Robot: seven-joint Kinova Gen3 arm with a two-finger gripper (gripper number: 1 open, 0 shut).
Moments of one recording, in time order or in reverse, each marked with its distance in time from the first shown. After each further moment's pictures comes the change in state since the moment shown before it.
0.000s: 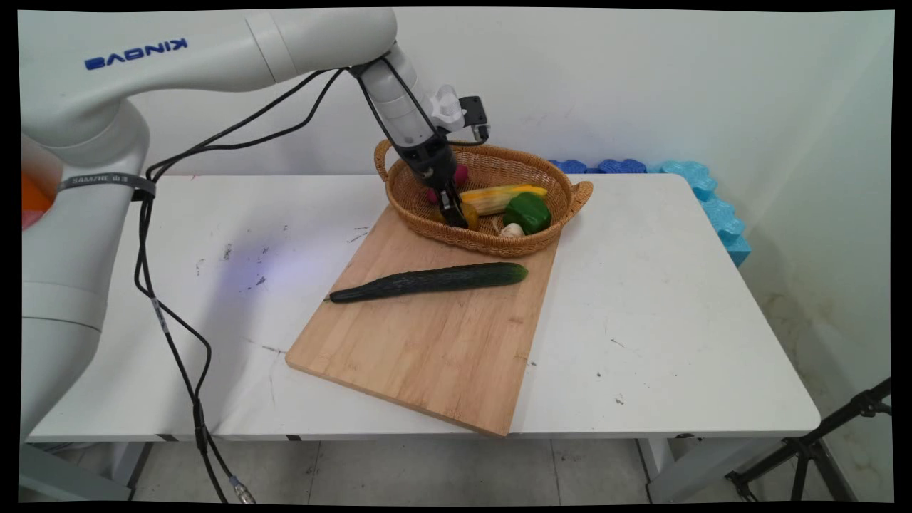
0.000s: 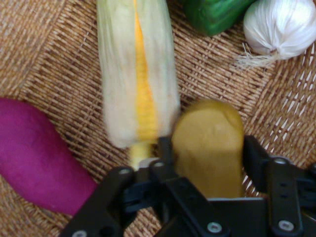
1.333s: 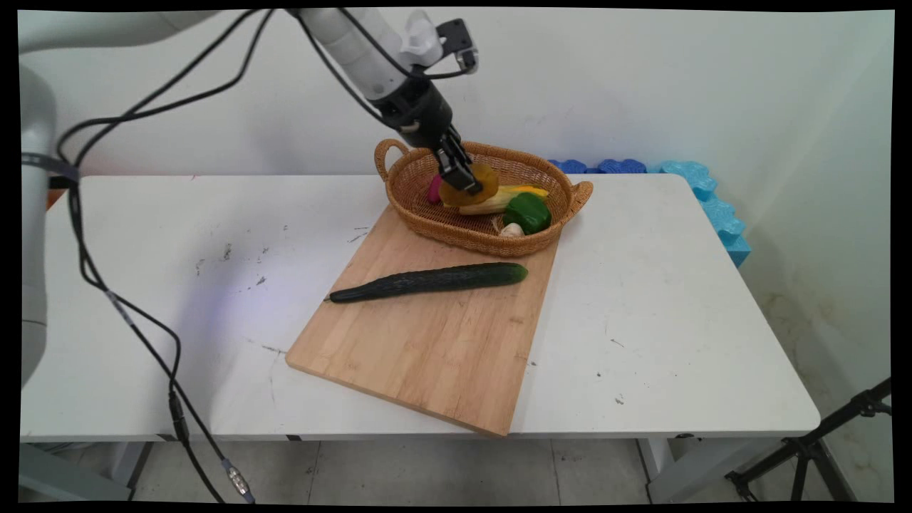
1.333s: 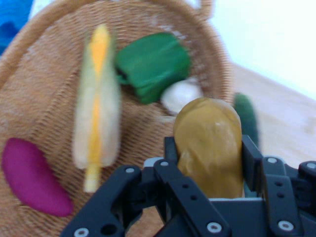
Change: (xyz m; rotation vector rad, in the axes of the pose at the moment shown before) arm -0.005 0.058 -0.124 -0.002 0.211 -0.025
